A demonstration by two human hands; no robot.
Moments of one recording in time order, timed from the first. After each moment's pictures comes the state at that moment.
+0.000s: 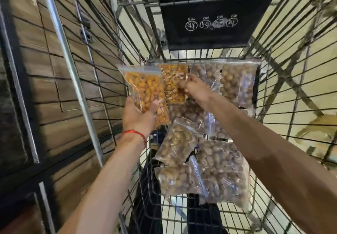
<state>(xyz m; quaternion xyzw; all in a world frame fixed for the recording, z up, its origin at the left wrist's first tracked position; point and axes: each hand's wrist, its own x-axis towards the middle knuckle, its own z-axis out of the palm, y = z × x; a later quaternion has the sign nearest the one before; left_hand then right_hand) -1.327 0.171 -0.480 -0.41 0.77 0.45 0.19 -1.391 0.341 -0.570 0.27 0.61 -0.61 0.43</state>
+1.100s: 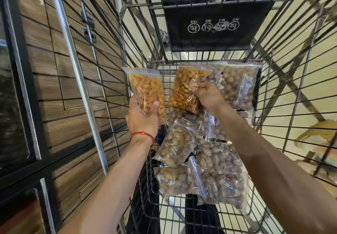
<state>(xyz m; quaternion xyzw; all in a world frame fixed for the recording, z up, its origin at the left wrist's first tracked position) -1.321 0.186 -0.474 -0.40 0.82 0.37 0.14 -1.375 0.363 -0.584 0.30 0.70 -0.54 0.37</state>
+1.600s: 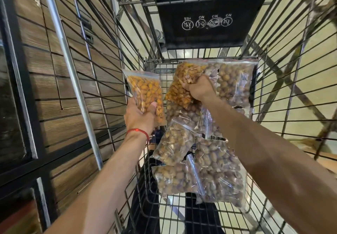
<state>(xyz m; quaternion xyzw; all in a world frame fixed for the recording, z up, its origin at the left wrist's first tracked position) -1.312 0.178 -0.493 -0.43 0.77 0.43 0.18 -1.388 0.353 -0.587 0.30 0.72 -0.50 0.37</state>
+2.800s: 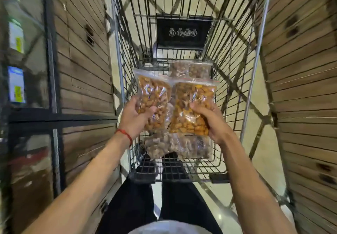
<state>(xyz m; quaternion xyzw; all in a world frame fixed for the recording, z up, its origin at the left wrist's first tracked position) -1.175 0.147 -0.356 -0.23 0.73 0.59 0.25 -1.158 0.395 -0.357 0.30 0.55 -0.73 0.28</state>
